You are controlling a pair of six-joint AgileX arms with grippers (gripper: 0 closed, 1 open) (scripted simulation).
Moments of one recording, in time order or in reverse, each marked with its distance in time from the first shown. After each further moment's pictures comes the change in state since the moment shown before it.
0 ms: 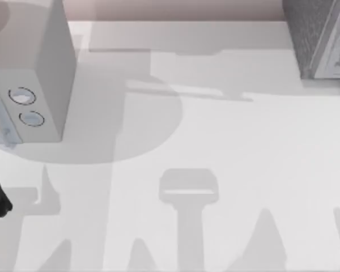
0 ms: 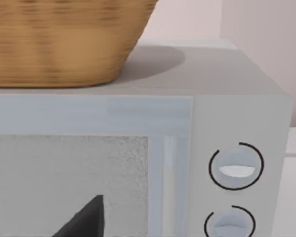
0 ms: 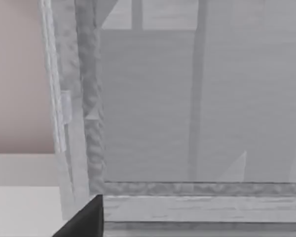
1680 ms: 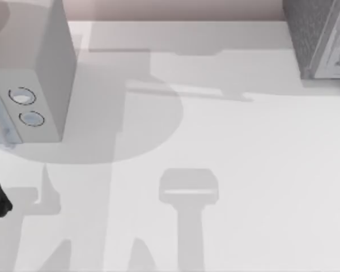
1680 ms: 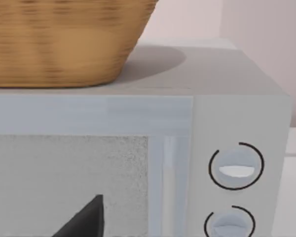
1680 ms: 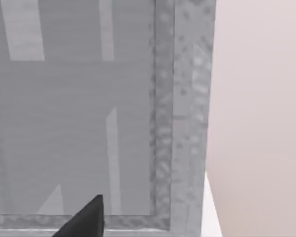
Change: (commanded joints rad) left arm 0.000 0.000 0.000 0.000 0.000 0.000; right arm -0.546 0.773 0.480 0.300 -0.539 0.012
